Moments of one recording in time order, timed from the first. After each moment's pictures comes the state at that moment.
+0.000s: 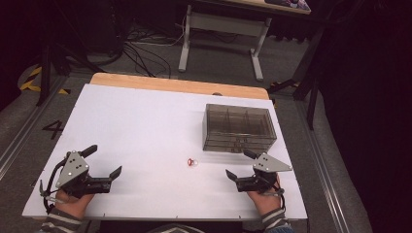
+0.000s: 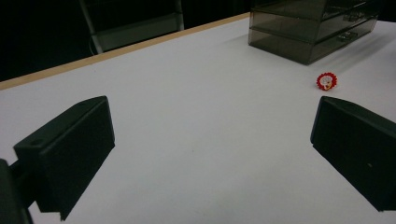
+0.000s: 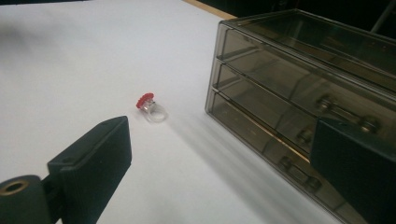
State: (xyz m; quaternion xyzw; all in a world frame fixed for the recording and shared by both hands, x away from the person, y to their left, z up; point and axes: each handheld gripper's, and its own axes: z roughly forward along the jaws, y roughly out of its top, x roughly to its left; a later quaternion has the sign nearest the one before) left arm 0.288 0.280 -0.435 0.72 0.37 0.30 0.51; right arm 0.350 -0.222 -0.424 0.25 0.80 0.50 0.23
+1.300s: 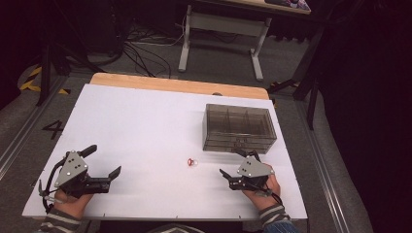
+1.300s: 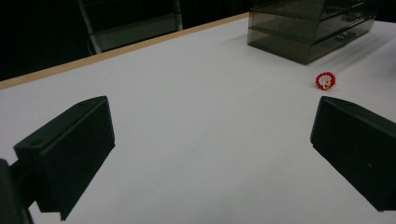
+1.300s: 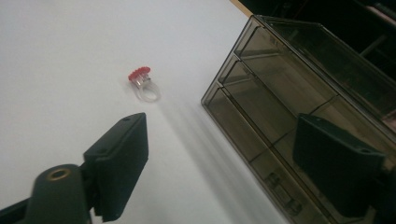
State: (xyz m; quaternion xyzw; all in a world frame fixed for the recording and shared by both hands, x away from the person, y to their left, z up) left arm 0.288 0.282 -0.434 0.72 0.37 0.30 0.51; right arm 0.348 -0.198 -0.423 0.15 0.84 0.40 0.32
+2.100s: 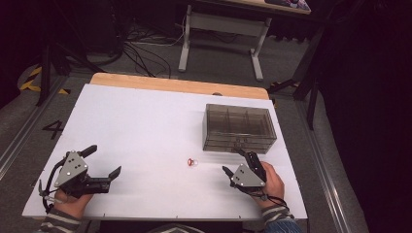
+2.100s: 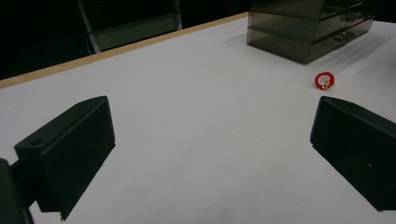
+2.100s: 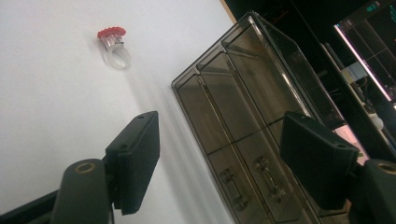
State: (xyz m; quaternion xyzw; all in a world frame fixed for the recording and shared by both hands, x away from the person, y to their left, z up) left arm 0.288 0.282 -0.434 0.72 0.36 0.30 0.51; right arm 0.342 -0.194 -0.432 0.07 0.83 0.33 0.44
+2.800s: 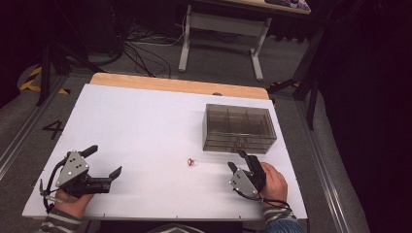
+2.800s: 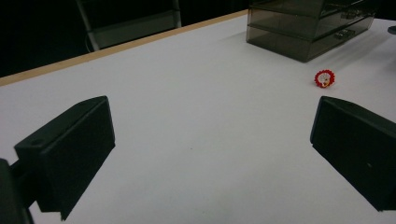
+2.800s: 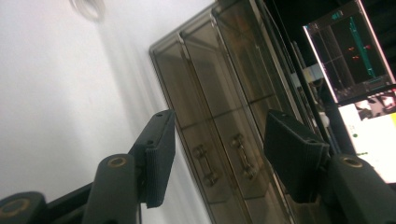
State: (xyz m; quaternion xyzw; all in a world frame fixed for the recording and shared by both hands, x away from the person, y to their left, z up) left arm 0.289 0.281 -0.435 0.72 0.37 0.30 0.50; right arm 0.340 -0.196 -0.445 0.03 0.82 0.24 0.52
